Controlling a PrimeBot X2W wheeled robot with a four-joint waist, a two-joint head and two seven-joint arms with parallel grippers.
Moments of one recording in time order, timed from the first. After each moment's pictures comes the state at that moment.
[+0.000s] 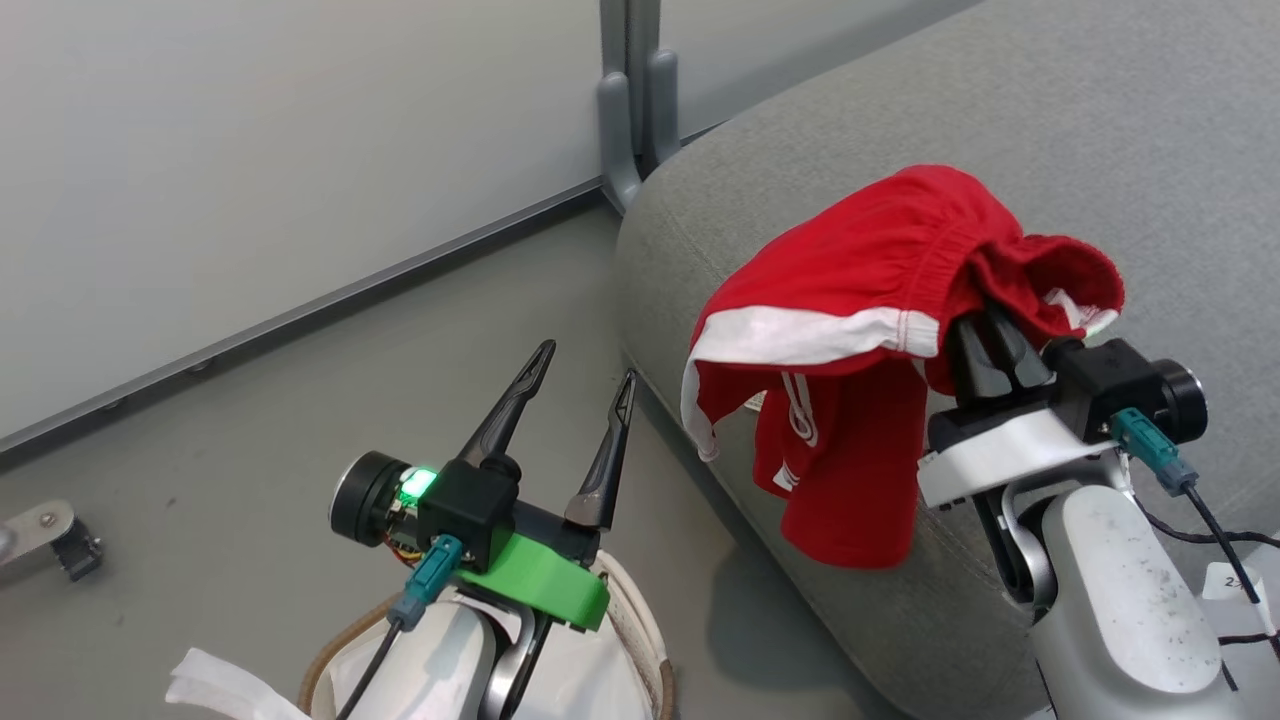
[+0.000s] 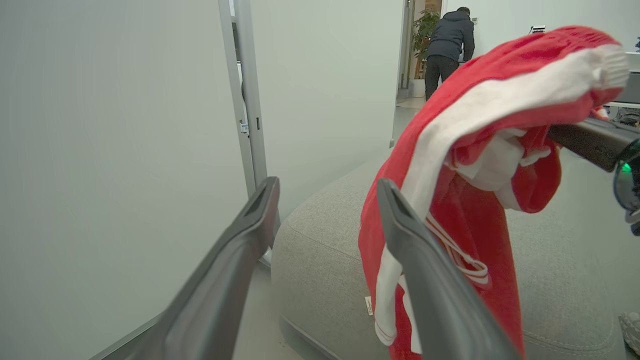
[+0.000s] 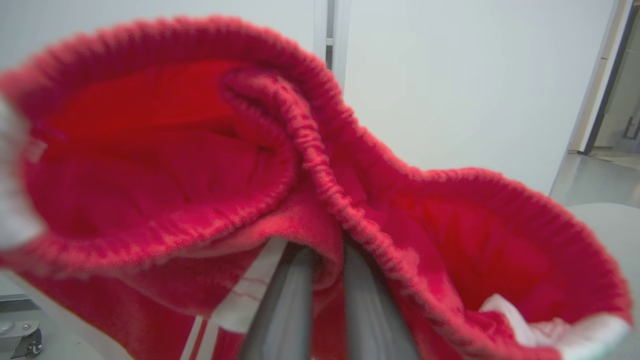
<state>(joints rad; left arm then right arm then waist) -0.27 0.05 -0.45 0.20 -0.18 -0.10 -0.26 -0.35 -0.05 0.09 0.21 0.10 0.13 -0.26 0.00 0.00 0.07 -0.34</state>
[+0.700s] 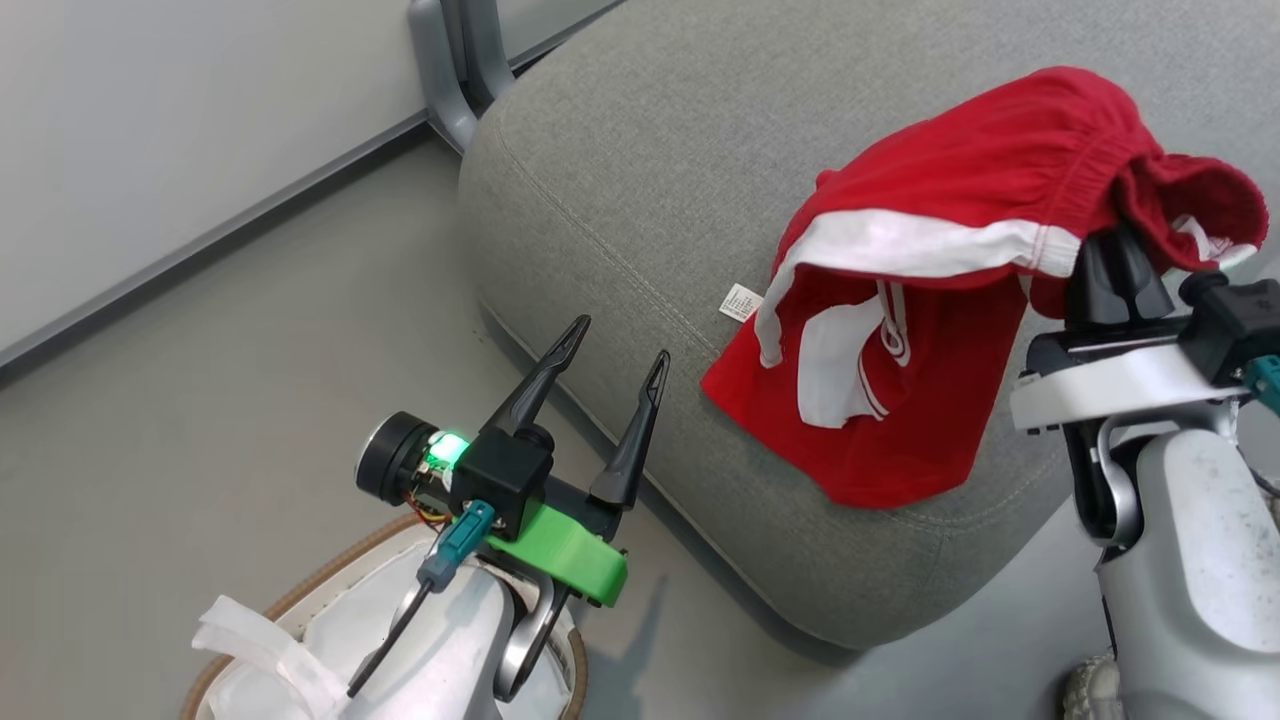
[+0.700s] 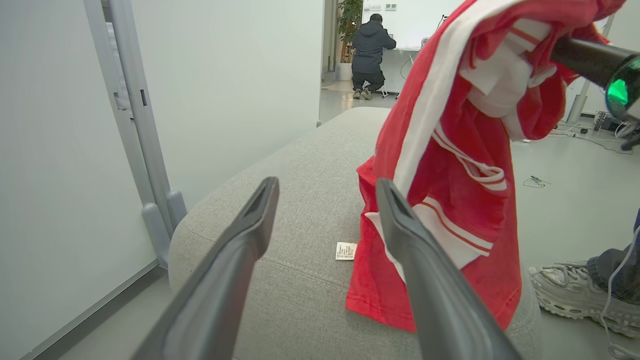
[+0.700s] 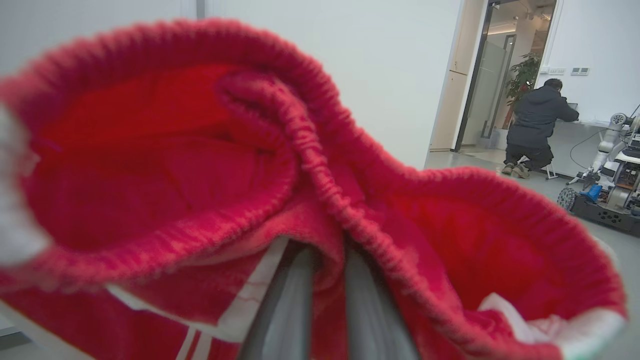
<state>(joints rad) -0.35 0.05 -0.50 0.26 -0.17 -0.12 -0.26 -0.41 -0.08 -0.05 0.15 0.12 0.13 -0.26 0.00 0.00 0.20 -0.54</state>
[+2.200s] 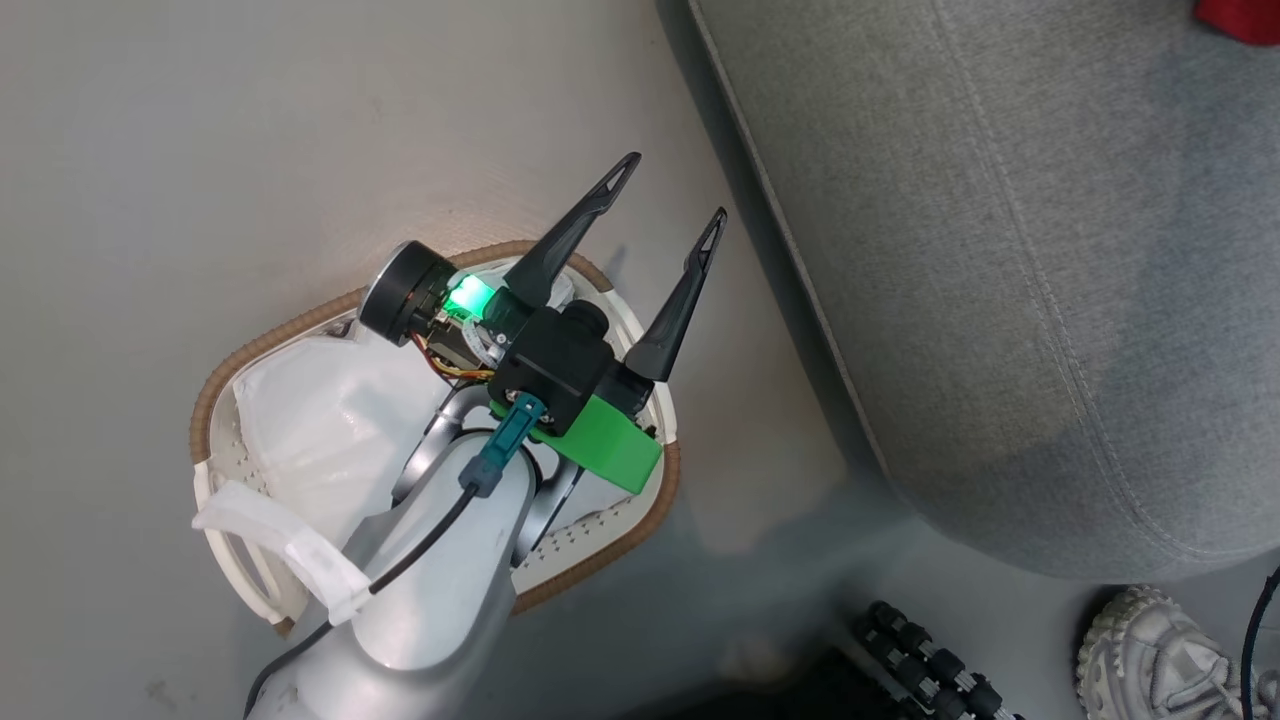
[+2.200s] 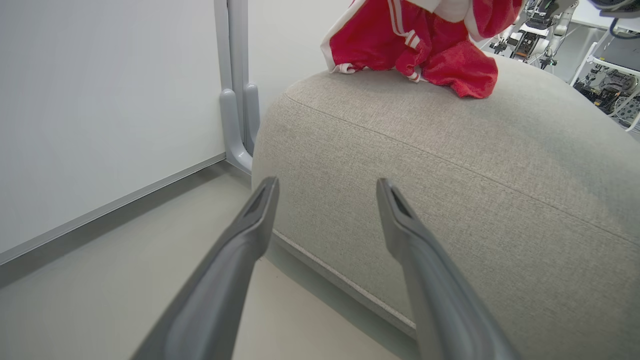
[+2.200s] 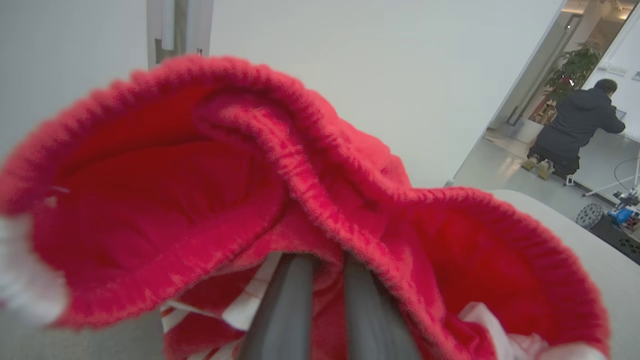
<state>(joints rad) -0.59 0.05 -0.55 0.26 -0.05 -0.13 -0.26 -1.03 -0.32 -0.25 0.57 0.10 0.13 -0.26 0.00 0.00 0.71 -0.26</state>
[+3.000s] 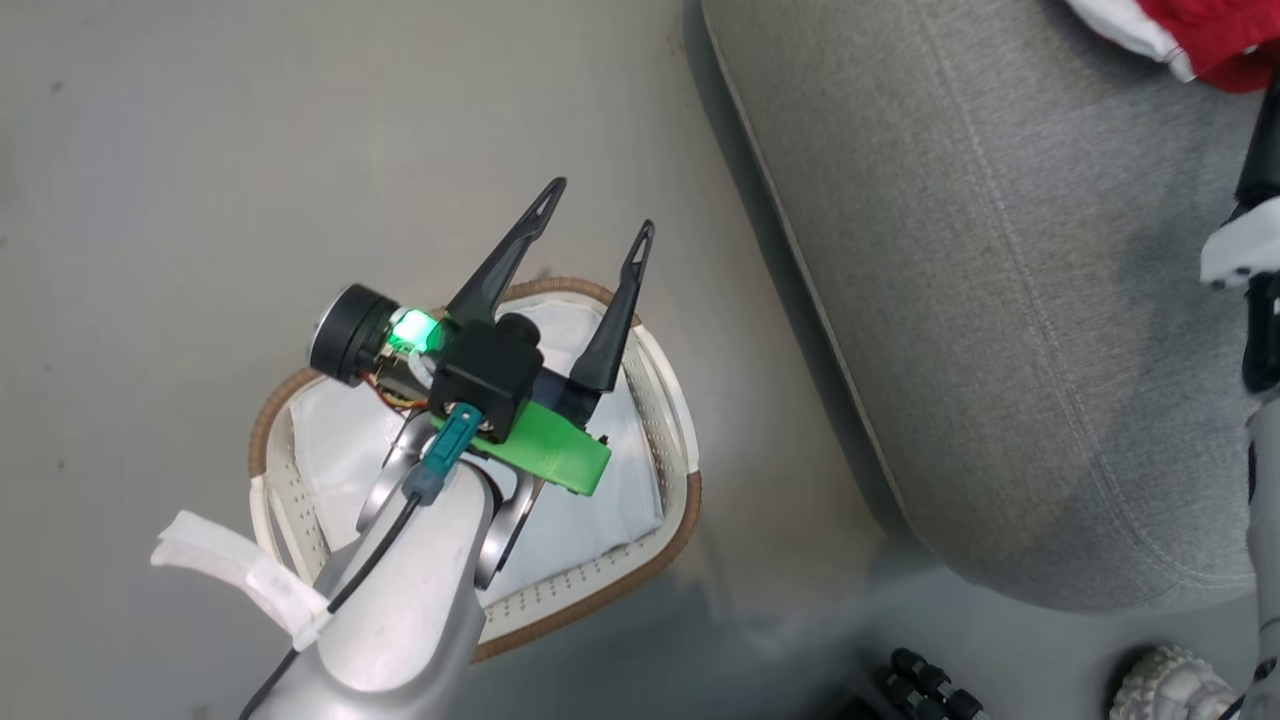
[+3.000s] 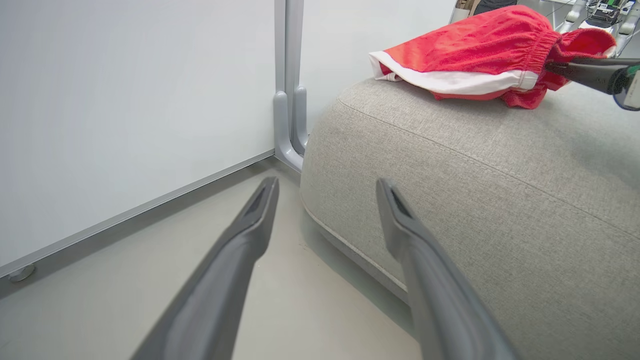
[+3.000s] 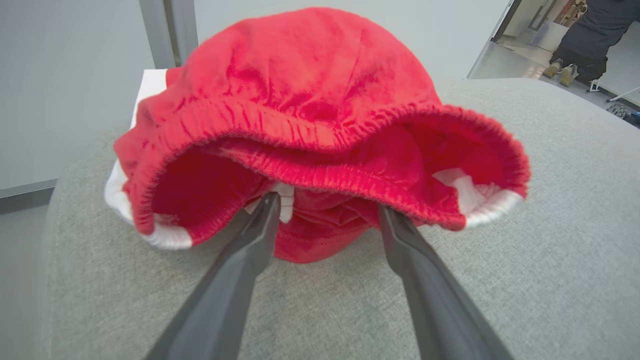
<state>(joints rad) -0.52 0.05 -0.45 0.26 -0.06 -0.12 -0.26 -0.76 -0.23 -0.31 0.62 0.10 0.13 -0.26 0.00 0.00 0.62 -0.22</state>
